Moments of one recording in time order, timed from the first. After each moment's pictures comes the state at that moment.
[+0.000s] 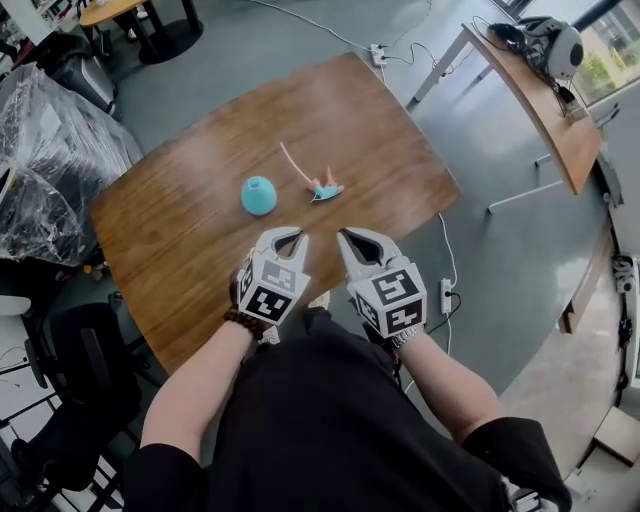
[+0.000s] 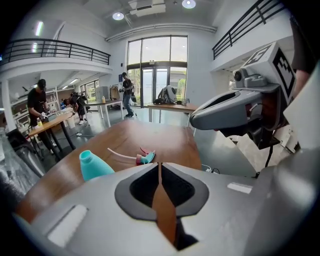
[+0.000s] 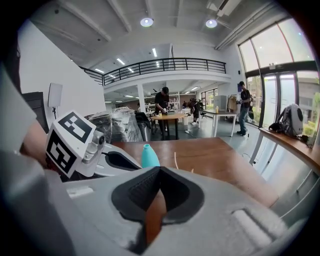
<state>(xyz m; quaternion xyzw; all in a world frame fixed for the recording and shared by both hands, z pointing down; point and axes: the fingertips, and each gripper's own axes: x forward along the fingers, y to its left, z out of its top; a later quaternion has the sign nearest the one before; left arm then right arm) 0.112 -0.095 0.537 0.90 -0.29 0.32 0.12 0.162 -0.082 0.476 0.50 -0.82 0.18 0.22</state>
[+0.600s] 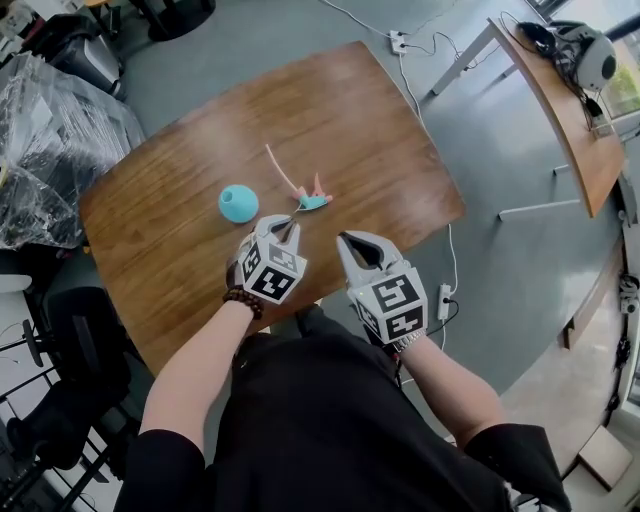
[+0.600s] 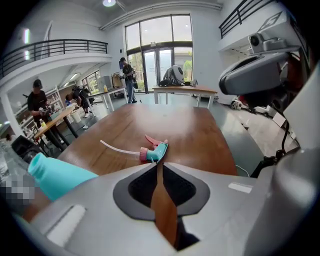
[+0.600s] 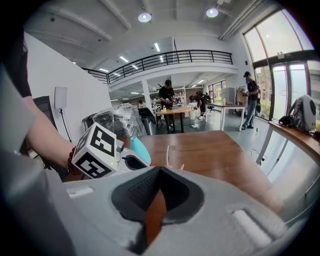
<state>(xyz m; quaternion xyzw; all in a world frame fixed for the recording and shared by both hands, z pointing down) 0.144 -0.153 0.615 0.85 -0.31 0.41 0.12 0.210 -0.114 0.507 0.45 -0.84 0.21 0.24</state>
